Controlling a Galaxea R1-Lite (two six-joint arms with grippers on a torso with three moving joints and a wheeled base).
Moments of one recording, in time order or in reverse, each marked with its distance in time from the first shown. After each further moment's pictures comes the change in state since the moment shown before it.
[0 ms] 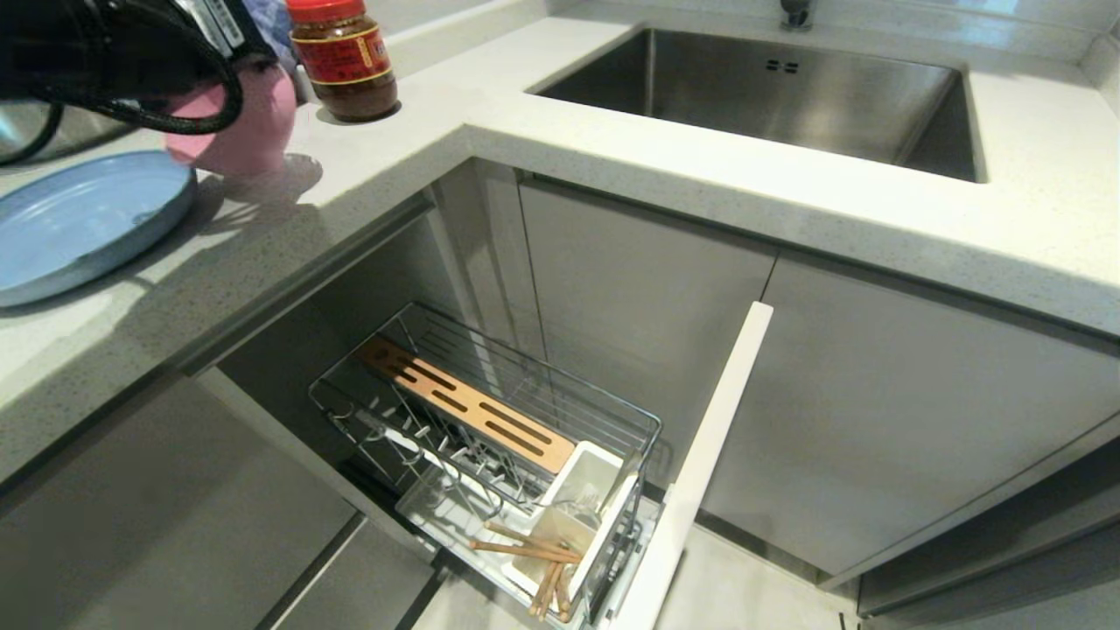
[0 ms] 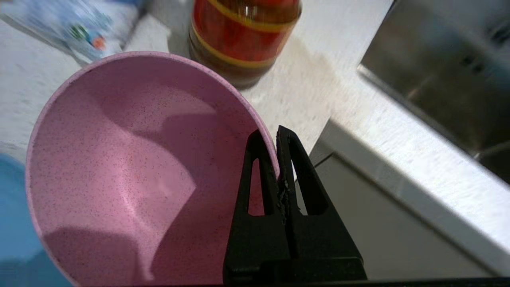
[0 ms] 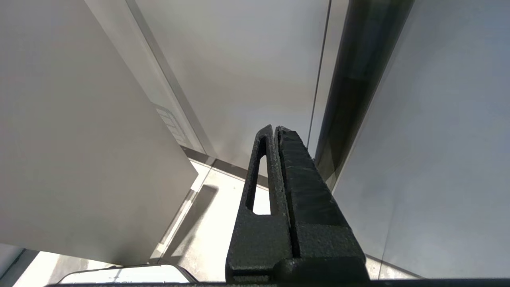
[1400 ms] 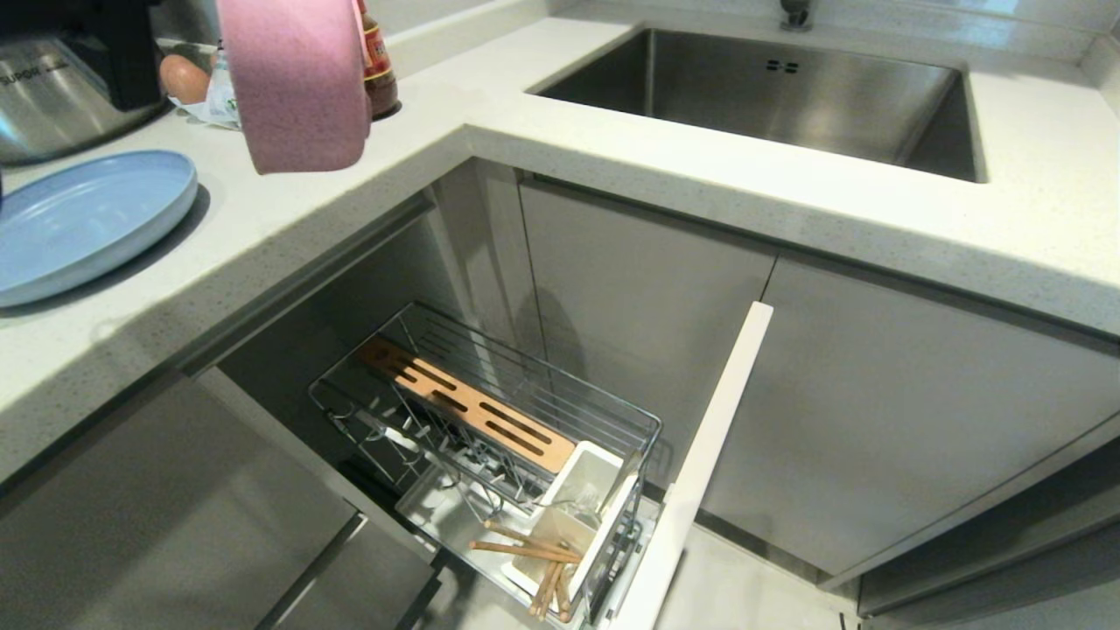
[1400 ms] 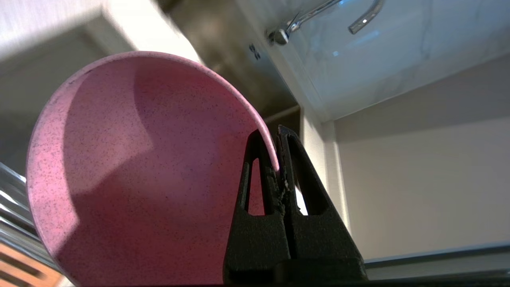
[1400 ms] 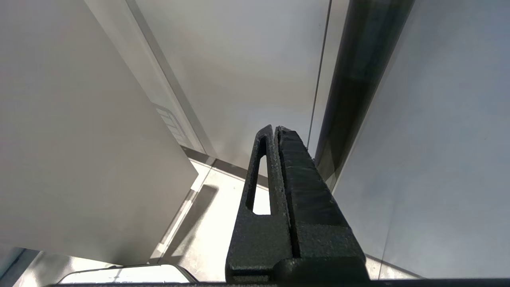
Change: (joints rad) left arm -0.529 -0.299 0.355 -0.239 0.156 -0.466; right arm 0.000 0.000 0.000 0.000 0.000 0.000
